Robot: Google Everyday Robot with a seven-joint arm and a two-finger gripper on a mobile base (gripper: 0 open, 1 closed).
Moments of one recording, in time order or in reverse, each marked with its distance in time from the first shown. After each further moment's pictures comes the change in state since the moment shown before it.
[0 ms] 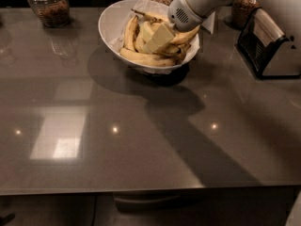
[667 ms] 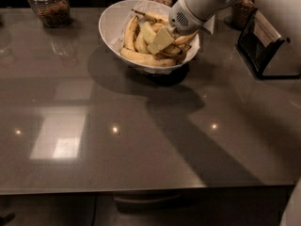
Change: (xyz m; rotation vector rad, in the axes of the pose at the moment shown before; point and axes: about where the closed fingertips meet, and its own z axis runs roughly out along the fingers) arm 0.013 -0.005 0.008 0.002 0.038 0.019
